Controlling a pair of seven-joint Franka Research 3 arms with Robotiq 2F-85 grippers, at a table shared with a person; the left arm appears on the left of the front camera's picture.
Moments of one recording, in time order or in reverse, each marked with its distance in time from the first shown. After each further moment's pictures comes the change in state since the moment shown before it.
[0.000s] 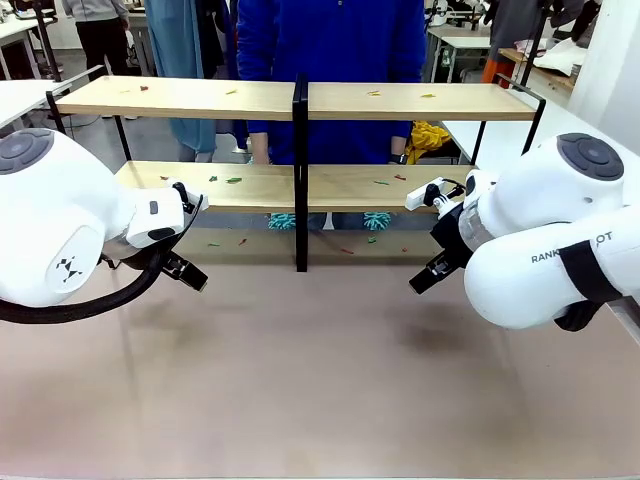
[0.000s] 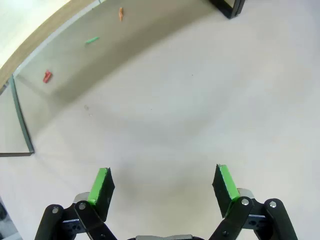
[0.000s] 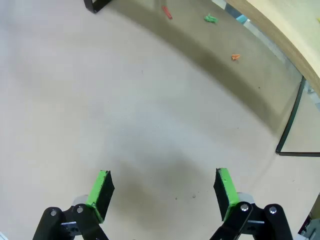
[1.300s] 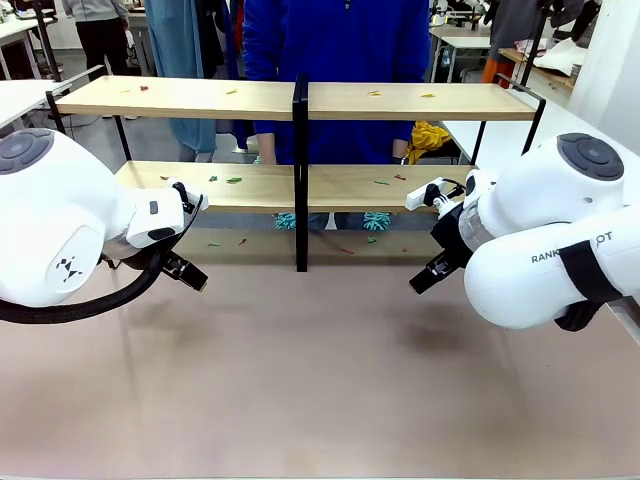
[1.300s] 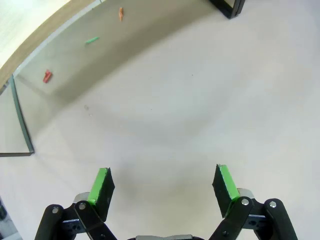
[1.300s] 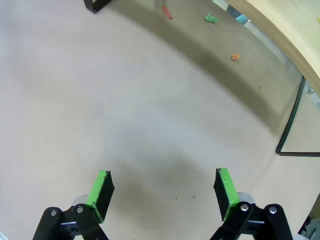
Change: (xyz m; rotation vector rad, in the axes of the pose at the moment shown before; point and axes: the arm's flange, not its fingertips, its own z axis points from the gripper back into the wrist) left arm 0.000 0.000 0.000 0.000 0.000 0.000; right arm 0.000 0.000 0.000 0.000 0.000 0.000
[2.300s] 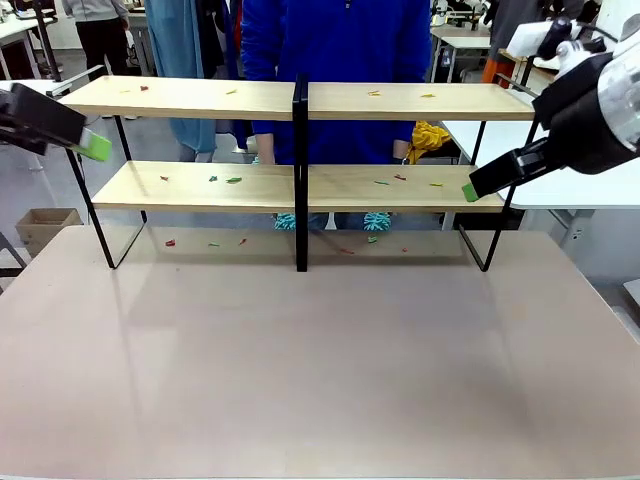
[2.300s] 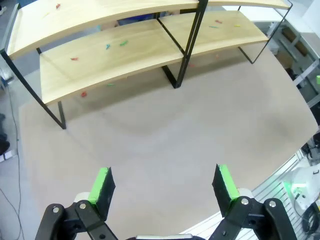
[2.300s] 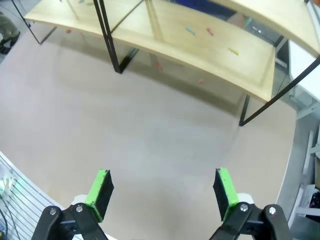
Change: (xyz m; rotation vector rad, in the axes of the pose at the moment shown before) left arm -0.017 -0.010 0.311 -0.091 -0.300 0.250; right arm 0.011 0.018 0.226 -0.036 -0.174 -0.238
